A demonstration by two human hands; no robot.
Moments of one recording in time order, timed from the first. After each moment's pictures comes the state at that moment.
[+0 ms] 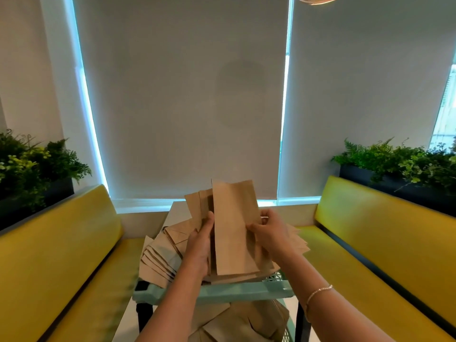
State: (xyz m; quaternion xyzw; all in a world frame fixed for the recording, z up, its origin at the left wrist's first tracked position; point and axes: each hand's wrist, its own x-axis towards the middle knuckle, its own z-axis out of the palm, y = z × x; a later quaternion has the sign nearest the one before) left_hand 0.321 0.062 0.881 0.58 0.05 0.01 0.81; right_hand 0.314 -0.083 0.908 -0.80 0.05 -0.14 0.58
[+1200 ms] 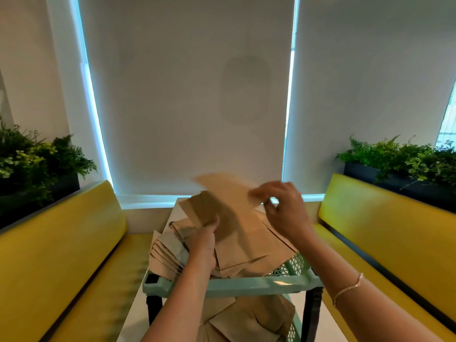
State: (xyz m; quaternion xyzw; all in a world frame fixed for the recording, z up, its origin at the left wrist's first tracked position) left_hand 0.325 0.063 0.884 0.53 0.14 0.03 0.84; right_hand 0.293 -0.090 0.946 -0.83 -0.18 -0.46 0.27
